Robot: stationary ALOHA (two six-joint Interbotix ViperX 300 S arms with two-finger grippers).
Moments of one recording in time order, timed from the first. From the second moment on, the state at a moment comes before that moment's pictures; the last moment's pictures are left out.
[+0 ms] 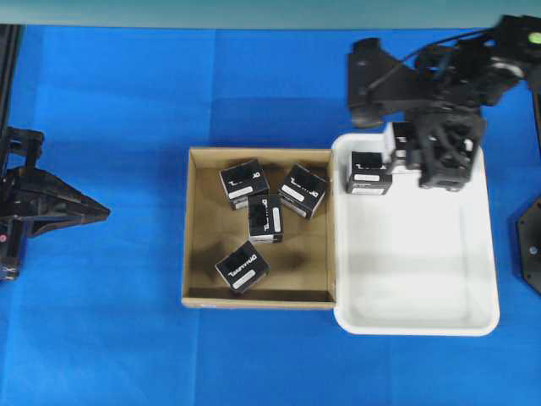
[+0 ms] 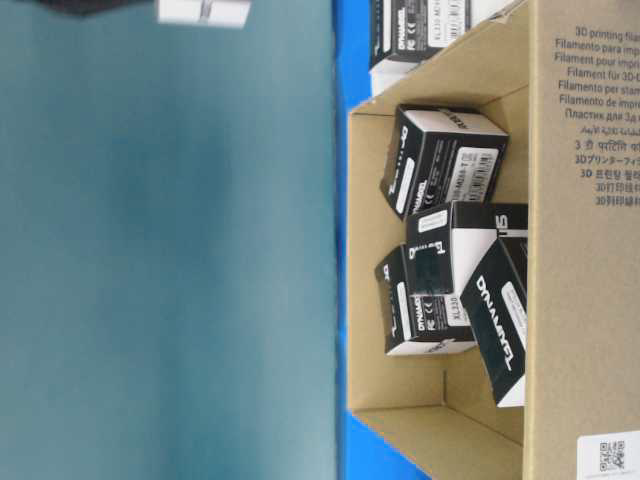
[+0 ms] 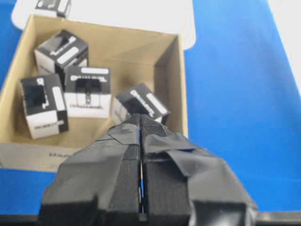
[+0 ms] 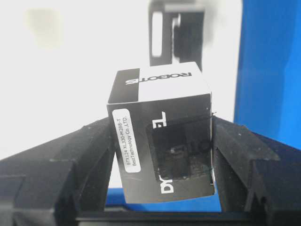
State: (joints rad) left arm -0.04 -0.95 1.07 0.01 0.19 -0.16; right arm -0.33 -0.28 0.44 0.07 1.22 -0.31
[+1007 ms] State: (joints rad) left arm -0.05 -0.95 1.07 0.01 0.18 -0.18; right arm -0.38 -0.20 0.87 0.03 0.68 -0.33
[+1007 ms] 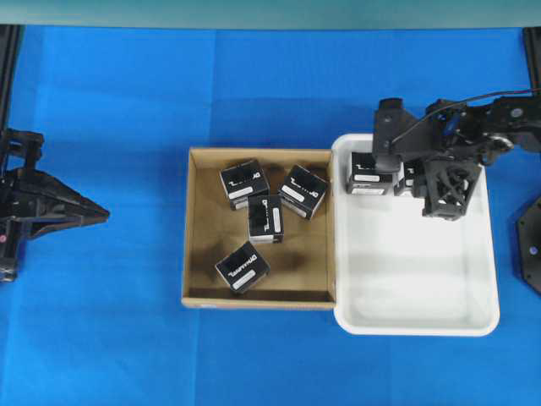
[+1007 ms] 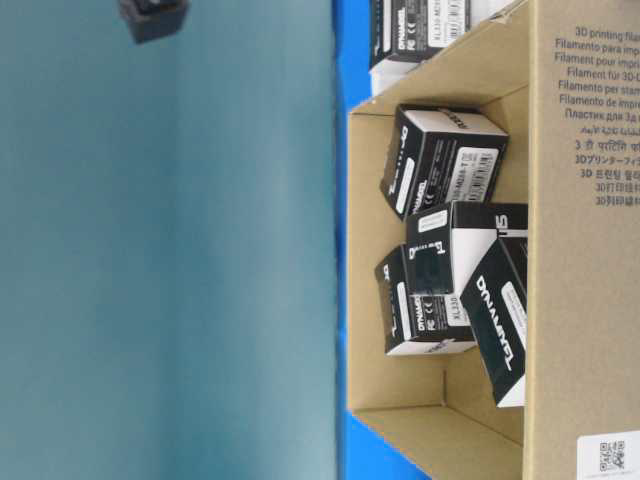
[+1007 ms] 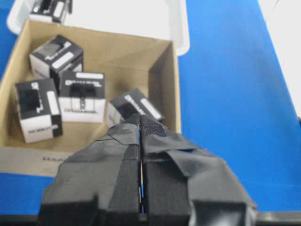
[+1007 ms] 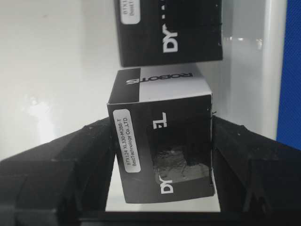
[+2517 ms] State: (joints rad) left arm -0.03 -0.97 1.07 0.01 0.17 -0.19; right arm -0.31 -0.83 0.90 0.05 0.52 -0.11
